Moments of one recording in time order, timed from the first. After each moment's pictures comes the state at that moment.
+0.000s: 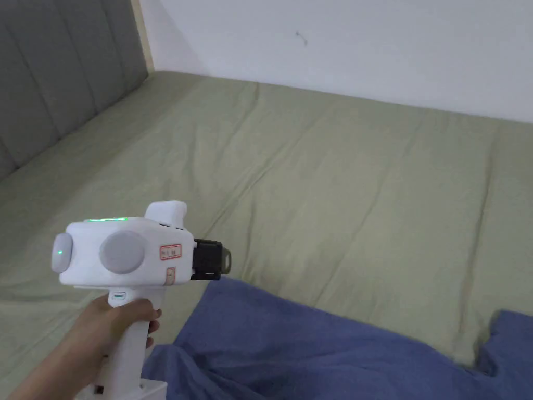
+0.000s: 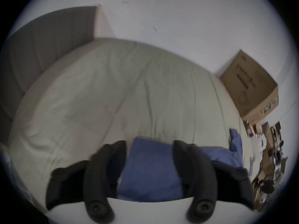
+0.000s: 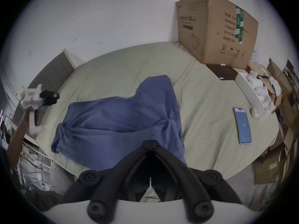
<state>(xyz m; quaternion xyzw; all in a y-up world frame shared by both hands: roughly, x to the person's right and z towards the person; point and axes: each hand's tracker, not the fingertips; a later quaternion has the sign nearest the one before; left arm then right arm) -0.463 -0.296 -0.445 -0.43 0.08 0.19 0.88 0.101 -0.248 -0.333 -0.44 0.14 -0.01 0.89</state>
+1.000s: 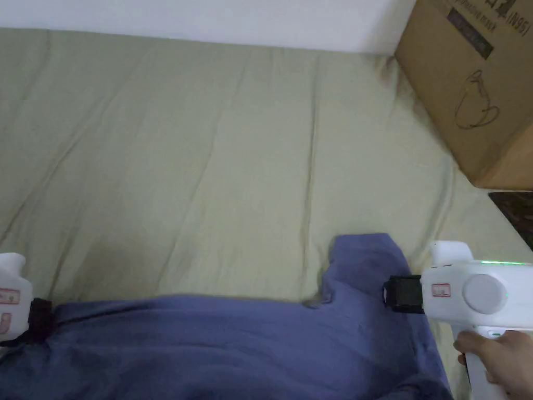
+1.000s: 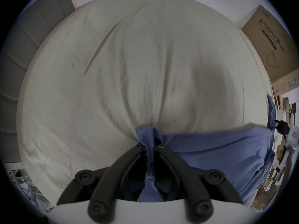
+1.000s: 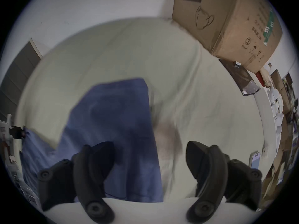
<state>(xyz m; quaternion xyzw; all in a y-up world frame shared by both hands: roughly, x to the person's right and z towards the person) -0.468 -0.404 -0.502 -0.60 0.10 0.12 0.78 0.094 -0.383 -0.606 -0.54 0.05 0.07 0.83</state>
